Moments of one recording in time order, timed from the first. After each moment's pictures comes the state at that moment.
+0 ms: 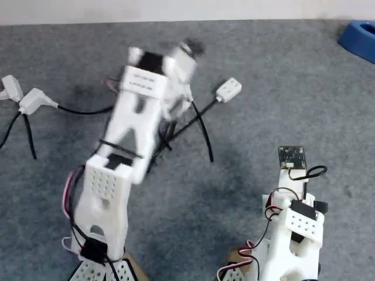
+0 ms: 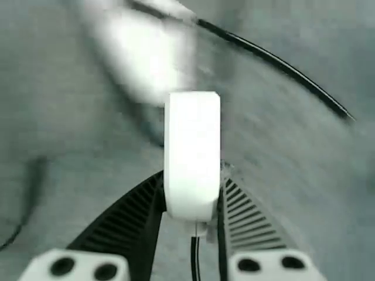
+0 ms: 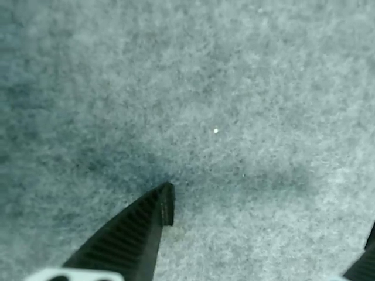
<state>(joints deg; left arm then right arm) 15.9 39.1 -48.7 101.9 -18.6 19.9 -50.0 82.2 43.0 24.6</state>
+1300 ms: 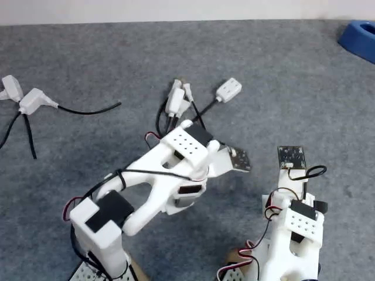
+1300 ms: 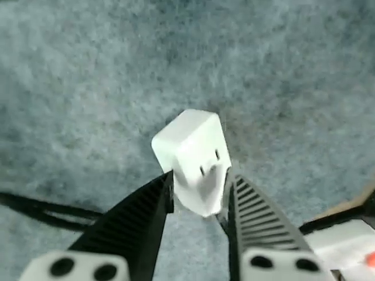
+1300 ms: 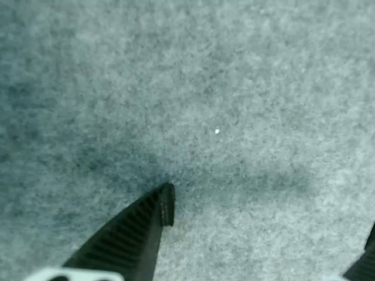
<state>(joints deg) 34.7 11.2 12.9 87.6 -33.2 19.9 -50.0 82.2 43.0 24.8</state>
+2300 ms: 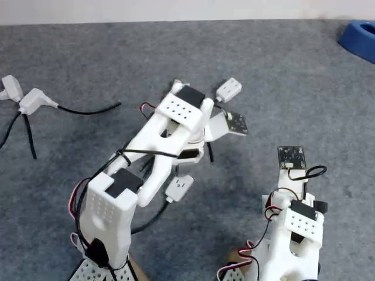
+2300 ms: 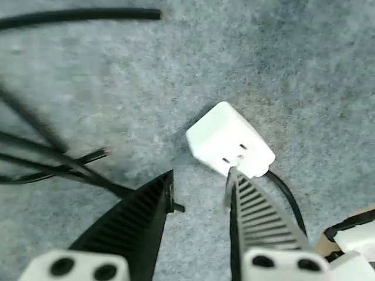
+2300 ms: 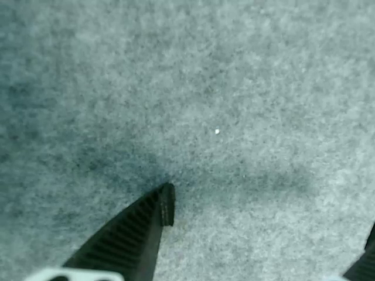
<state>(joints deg) 25.8 27.2 -18.2 99.9 -41.4 19.8 -50.0 82.3 42.9 24.8</state>
